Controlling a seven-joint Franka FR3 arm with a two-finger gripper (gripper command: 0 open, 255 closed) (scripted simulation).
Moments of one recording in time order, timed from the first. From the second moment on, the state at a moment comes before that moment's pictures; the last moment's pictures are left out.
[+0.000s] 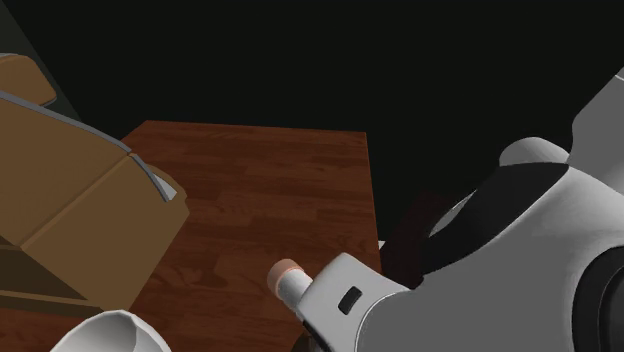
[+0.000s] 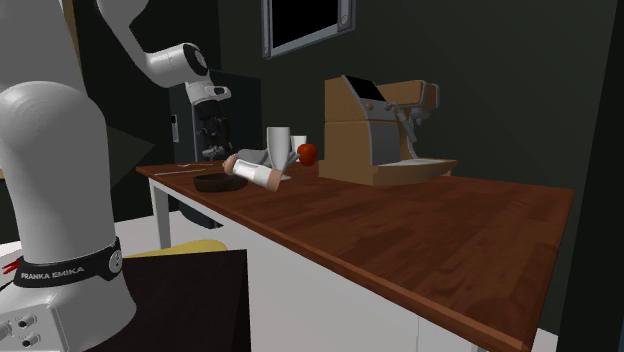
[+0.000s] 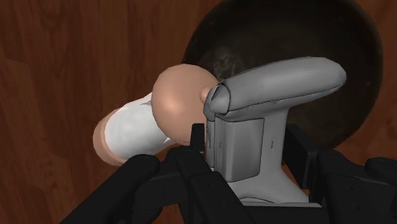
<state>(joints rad) 0.59 -0.17 0.74 -2.26 -0.22 2.10 0.69</state>
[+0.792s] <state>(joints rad) 0.58 -0.05 0.77 -2.33 -0.34 2.23 0.81</state>
